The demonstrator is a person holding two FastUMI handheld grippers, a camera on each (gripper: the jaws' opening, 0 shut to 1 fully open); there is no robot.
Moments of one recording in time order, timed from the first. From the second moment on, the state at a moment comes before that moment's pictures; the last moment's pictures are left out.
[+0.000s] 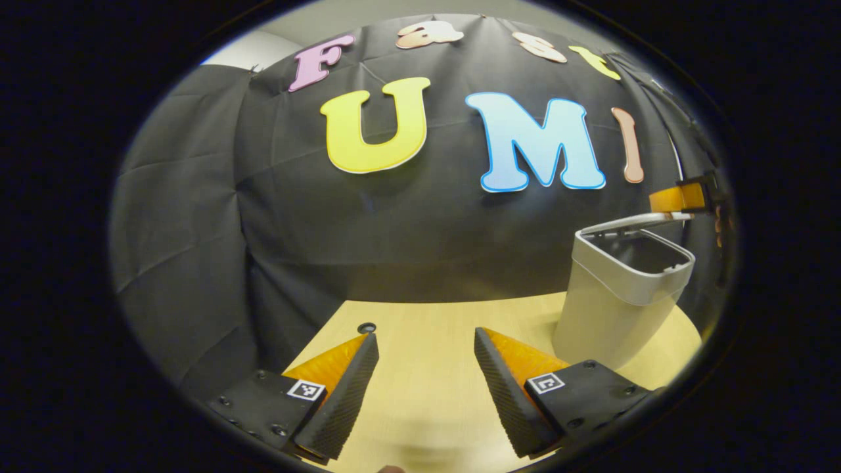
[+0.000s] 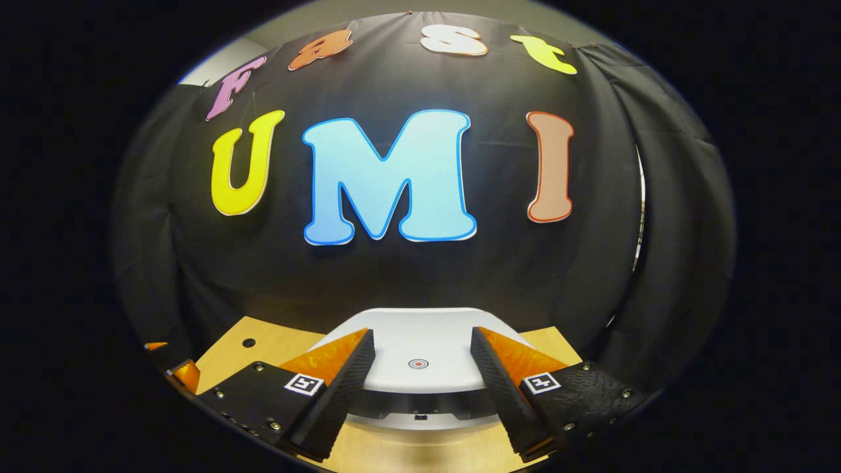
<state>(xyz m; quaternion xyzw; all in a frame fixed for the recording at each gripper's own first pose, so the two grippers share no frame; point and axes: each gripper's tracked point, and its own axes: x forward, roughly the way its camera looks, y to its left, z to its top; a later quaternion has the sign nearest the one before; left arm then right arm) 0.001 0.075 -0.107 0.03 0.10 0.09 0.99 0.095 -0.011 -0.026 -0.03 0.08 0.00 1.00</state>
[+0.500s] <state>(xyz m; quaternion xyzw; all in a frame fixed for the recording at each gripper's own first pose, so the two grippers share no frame) 0.000 0.074 -0.109 0.03 0.11 0.09 0.99 0.092 -0.014 -0.065 -0.04 0.12 0.00 0.99</state>
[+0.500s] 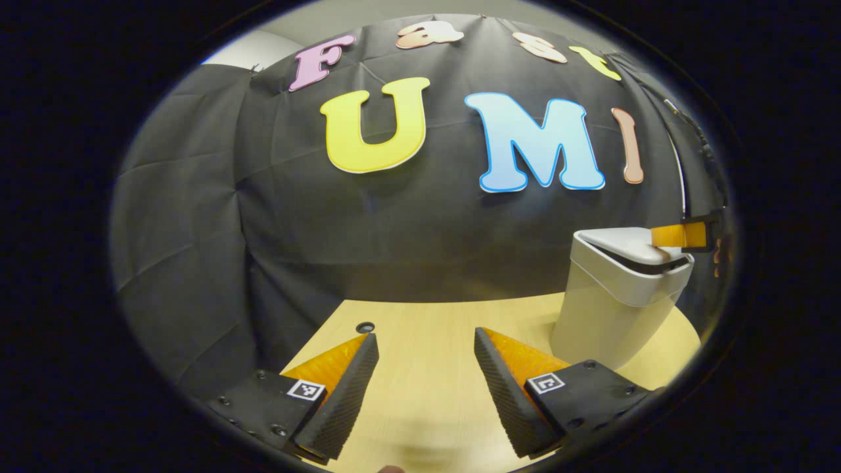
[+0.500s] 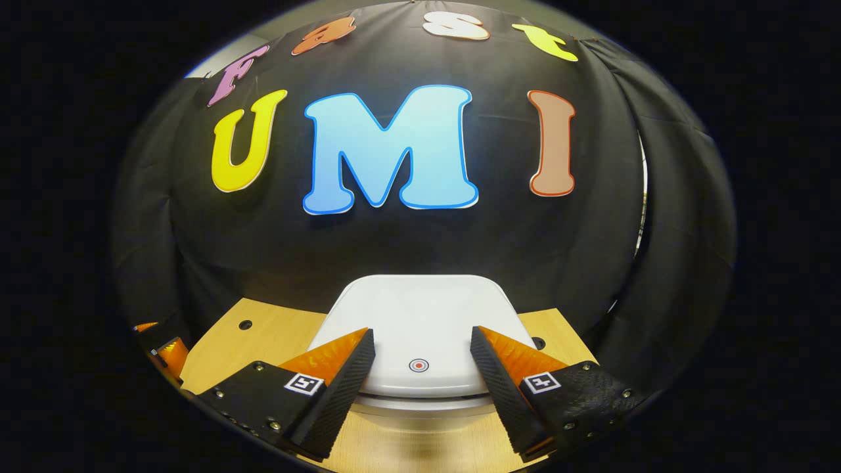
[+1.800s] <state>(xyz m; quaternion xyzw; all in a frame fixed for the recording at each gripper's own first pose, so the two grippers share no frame) 0.005 0.058 -0.110 0.03 0.11 0.06 0.99 0.088 -0.014 -0.082 -0.04 0.07 0.01 1.00</state>
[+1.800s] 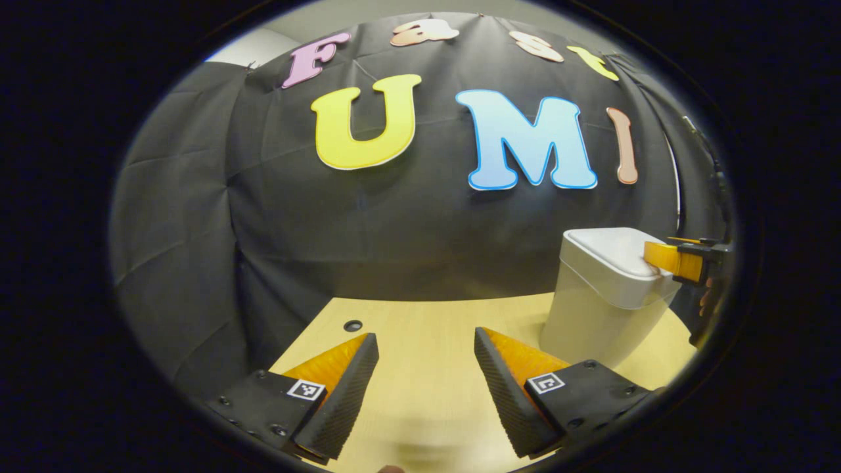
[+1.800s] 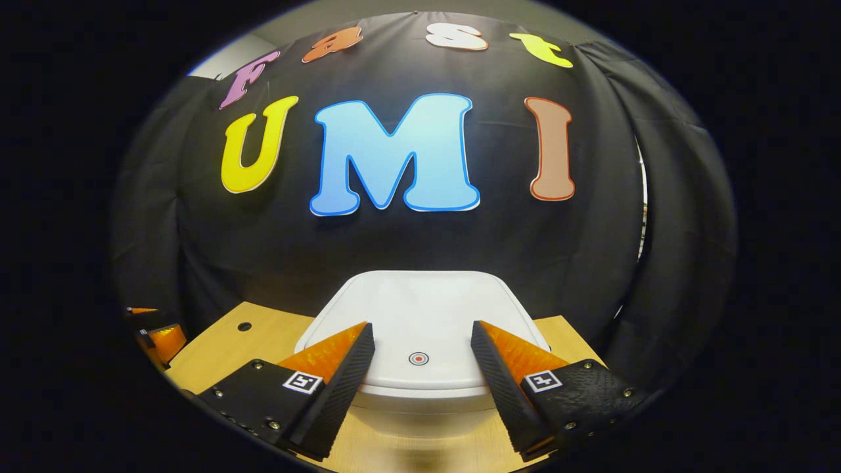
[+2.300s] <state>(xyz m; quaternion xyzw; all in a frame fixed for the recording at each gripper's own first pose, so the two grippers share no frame) 0.004 0.055 -0.100 0.02 0.10 0.06 0.99 0.088 -0.014 -0.076 -0.03 0.06 0.01 1.00</state>
